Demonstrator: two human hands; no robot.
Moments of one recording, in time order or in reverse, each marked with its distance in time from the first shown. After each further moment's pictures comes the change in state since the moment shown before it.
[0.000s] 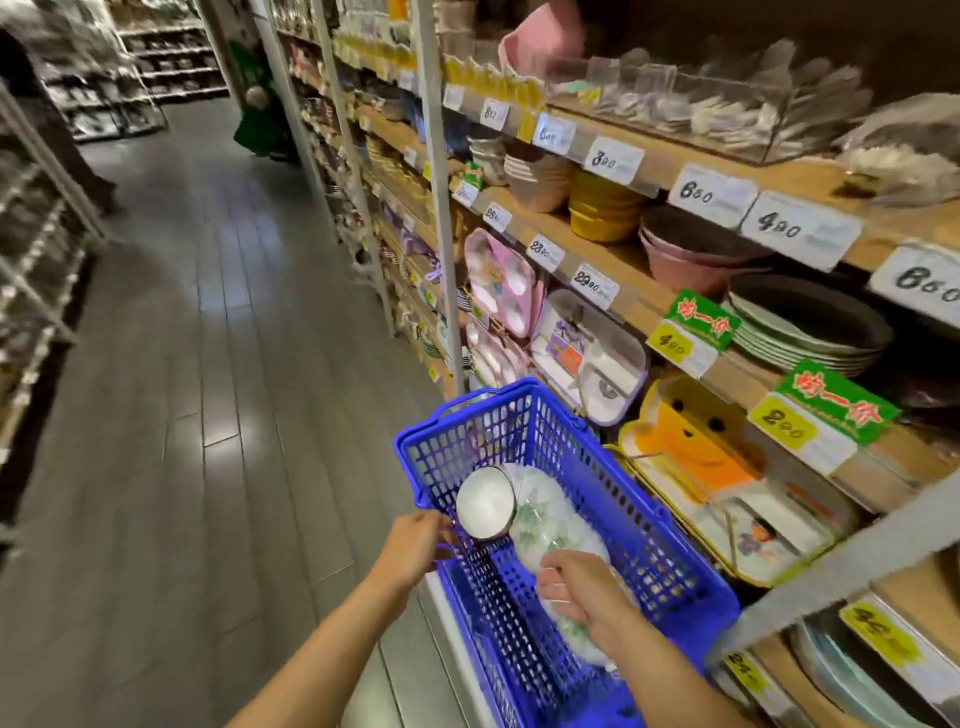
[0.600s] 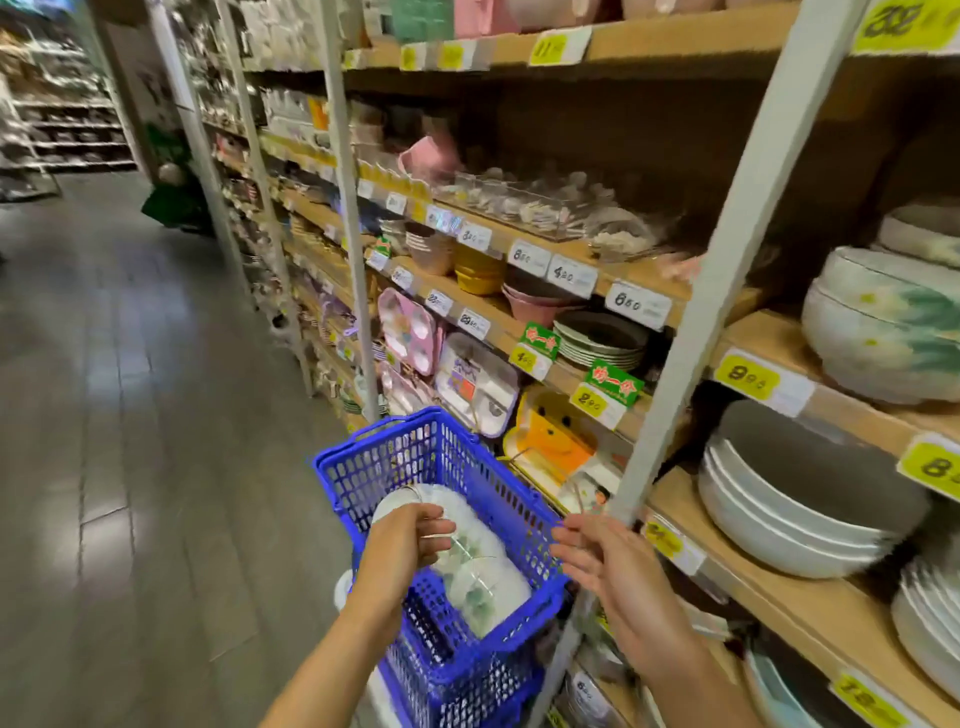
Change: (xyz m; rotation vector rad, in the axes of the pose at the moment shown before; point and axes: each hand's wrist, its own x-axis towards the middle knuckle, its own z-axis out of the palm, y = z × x) left_hand -0.174 0.024 0.065 -0.390 -0.108 0.197; right_hand -0.225 0.008 -0.109 0.364 0.165 -0.454
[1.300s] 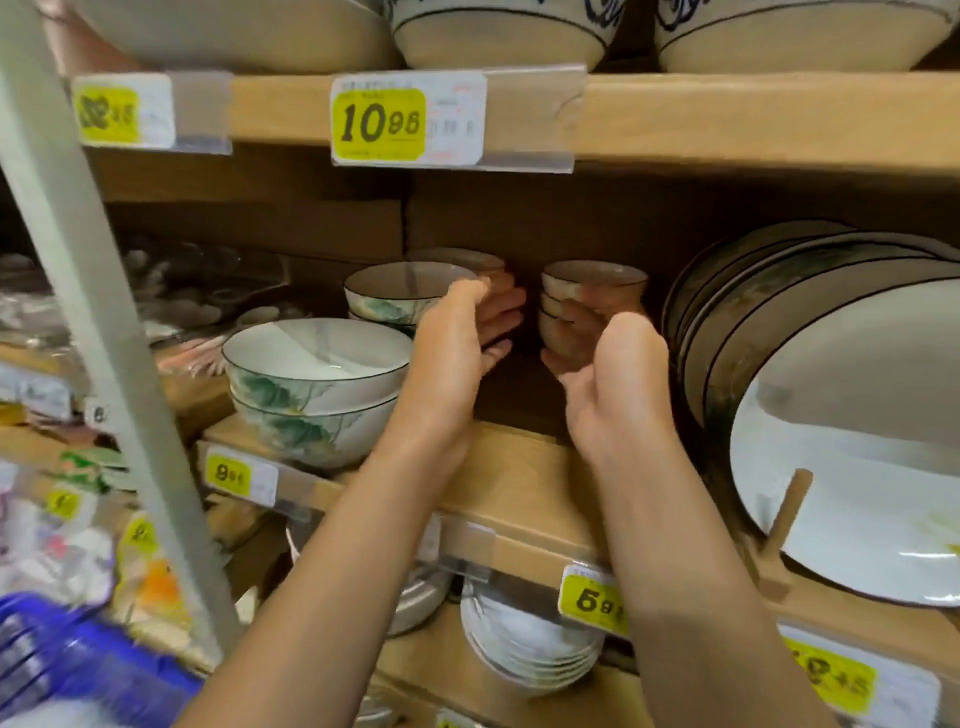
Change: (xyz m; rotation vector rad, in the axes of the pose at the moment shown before) left_hand -0.179 0.133 0.476 -0.158 -0.824 0.398; right_hand -0.061 -0.300 -0.292 0.541 0.562 -0.565
